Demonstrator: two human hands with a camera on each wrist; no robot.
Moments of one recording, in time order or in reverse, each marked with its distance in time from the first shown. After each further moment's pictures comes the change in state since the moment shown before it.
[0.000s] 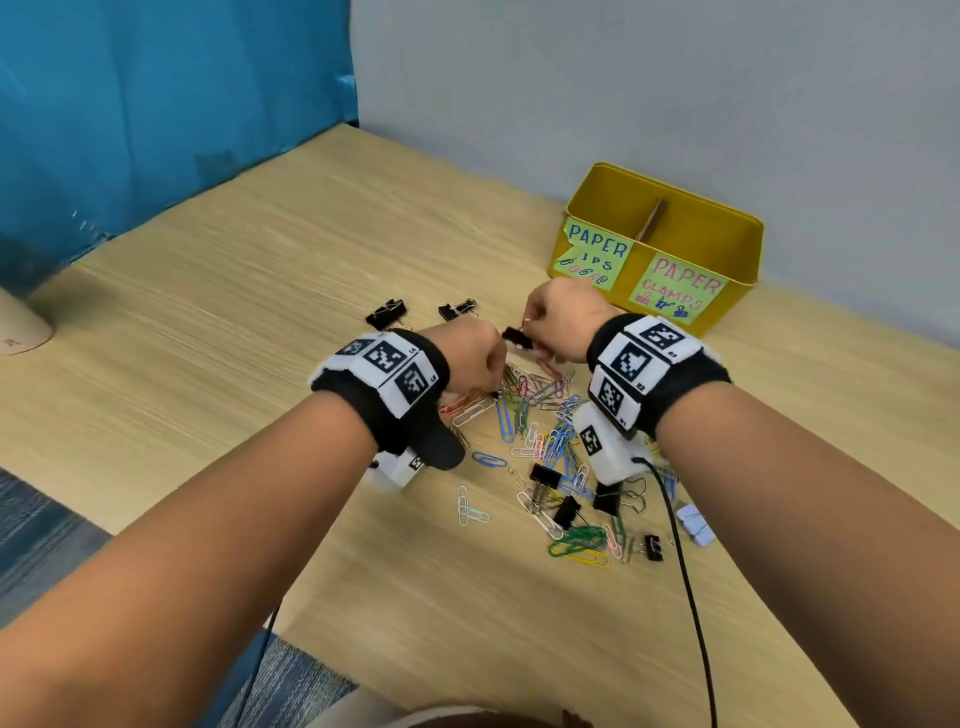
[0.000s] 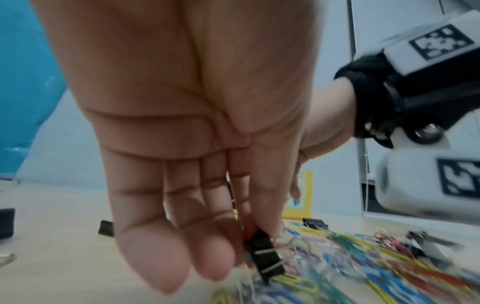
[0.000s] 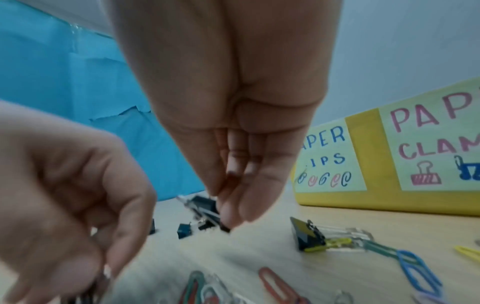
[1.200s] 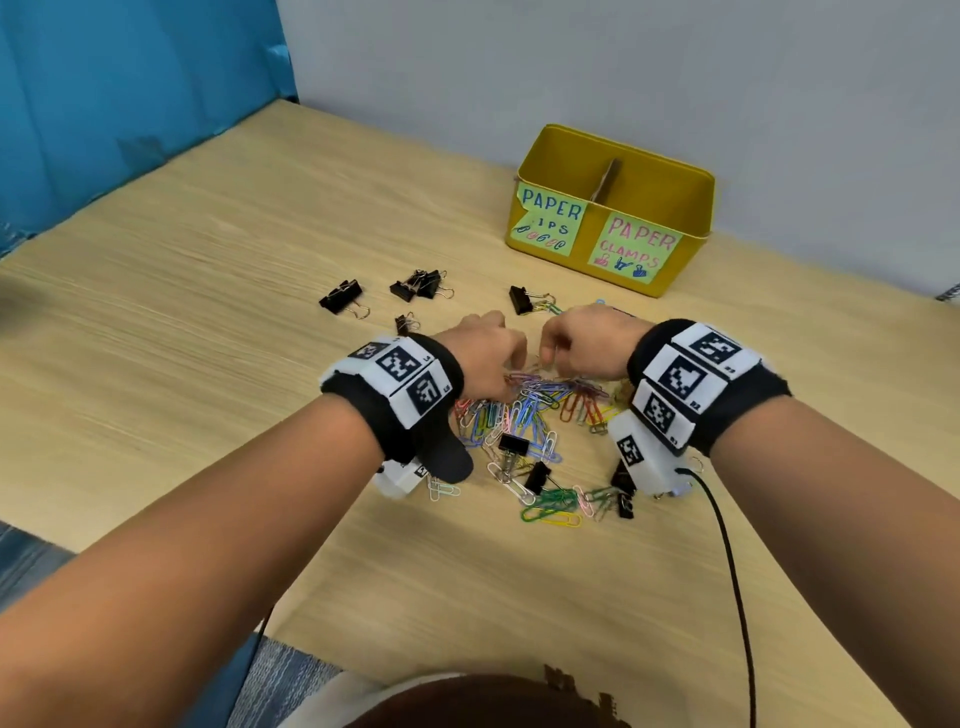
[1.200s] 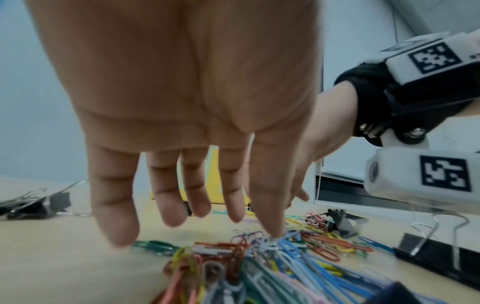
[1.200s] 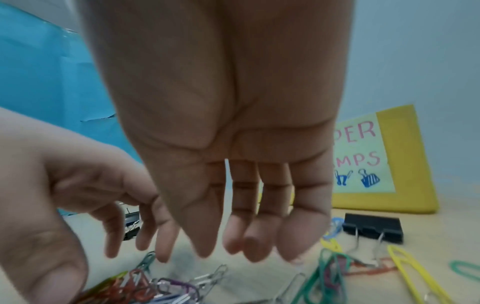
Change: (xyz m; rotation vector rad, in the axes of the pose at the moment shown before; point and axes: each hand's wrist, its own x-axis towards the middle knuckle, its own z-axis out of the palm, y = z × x) left_hand 0.003 0.042 0.029 0.160 -0.052 0.091; right_hand -0.052 0.047 -0.001 -0.166 -0.275 0.007
